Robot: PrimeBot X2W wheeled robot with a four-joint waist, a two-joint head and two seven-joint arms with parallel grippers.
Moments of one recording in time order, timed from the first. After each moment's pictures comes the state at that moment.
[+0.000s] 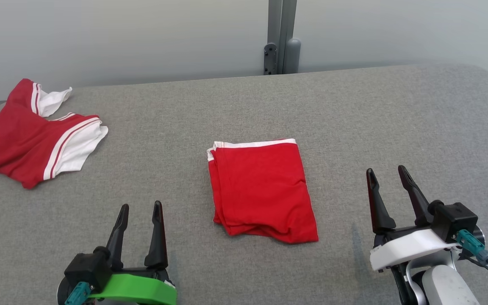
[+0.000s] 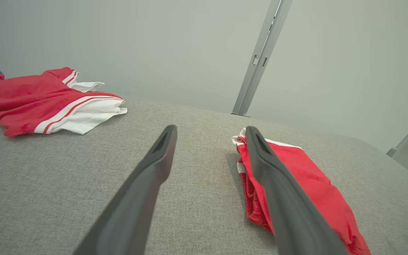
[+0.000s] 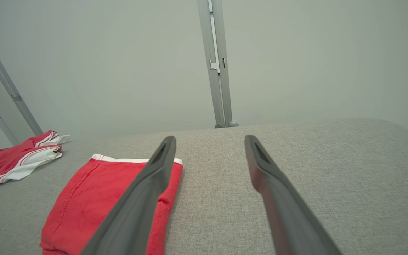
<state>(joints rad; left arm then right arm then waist) 0.02 0.05 -0.18 0.12 -0.37 -0.02 -0.26 -0.09 -0.06 0.07 0.16 0.21 0.13 -0.26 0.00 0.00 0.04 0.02</state>
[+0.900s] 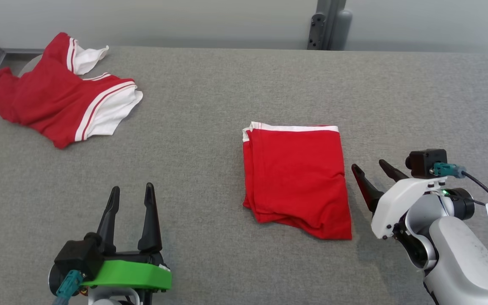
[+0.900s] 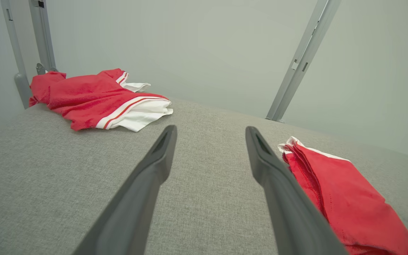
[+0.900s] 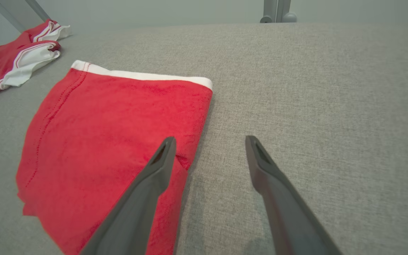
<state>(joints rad) -0.02 0.05 -0.16 0.08 -0.36 -0.01 -0.26 -0.33 -0.21 0.21 0.36 0.42 0.13 0.15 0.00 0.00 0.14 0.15</state>
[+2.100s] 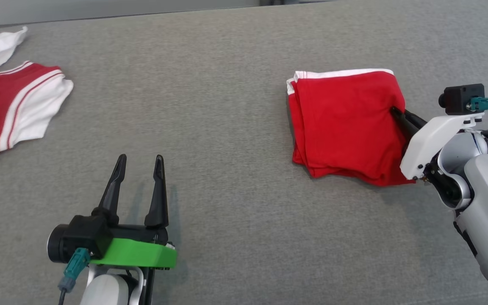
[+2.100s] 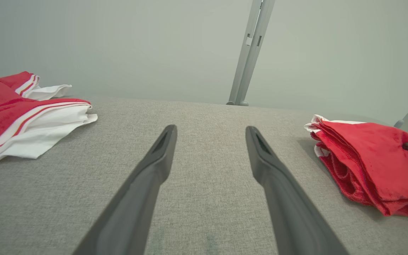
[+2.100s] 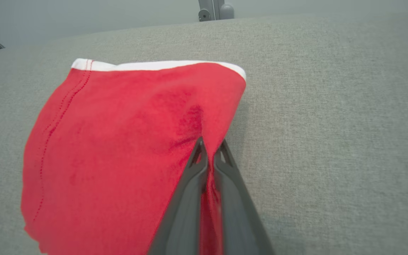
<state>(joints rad) -0.11 0.05 -0.17 0.06 -0.26 -0.04 -0.26 -0.60 -0.39 0.33 0.49 0.63 0.13 0.19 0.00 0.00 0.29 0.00</state>
